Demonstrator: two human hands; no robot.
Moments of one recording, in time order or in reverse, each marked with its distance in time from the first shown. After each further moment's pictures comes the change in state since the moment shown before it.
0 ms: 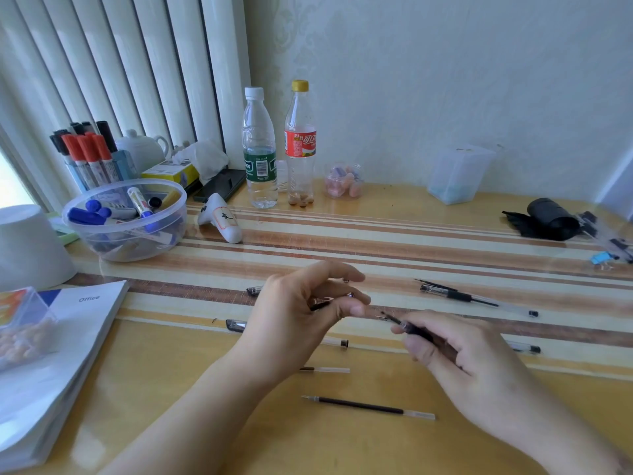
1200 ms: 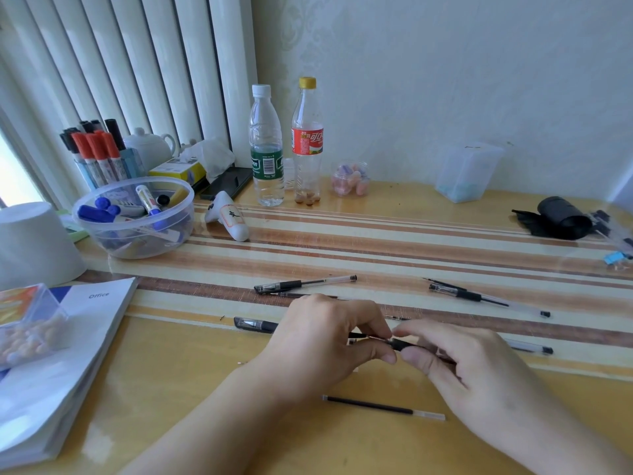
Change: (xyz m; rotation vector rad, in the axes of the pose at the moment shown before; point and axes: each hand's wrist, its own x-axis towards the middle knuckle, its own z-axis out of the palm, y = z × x) left_hand -0.006 -0.005 0.013 0.392 -0.203 0.077; right_hand -0.003 -0.006 0.005 -0.200 -0.040 0.007
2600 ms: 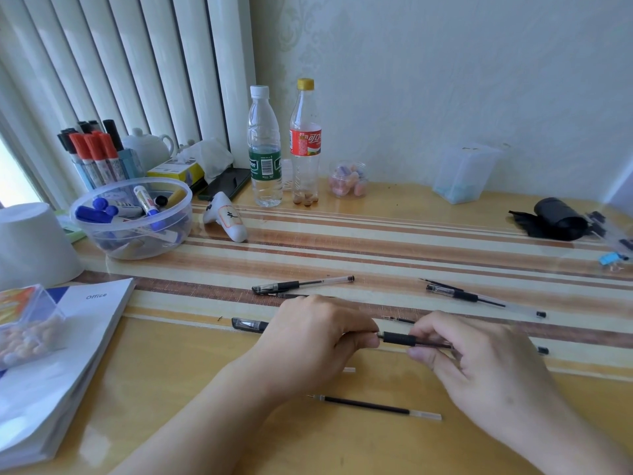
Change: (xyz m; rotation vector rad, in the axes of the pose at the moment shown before) left_hand 0.001 -0.007 -0.004 0.181 -0.078 0.070; right_hand 0.000 0.002 -0.004 -0.170 0.165 0.005
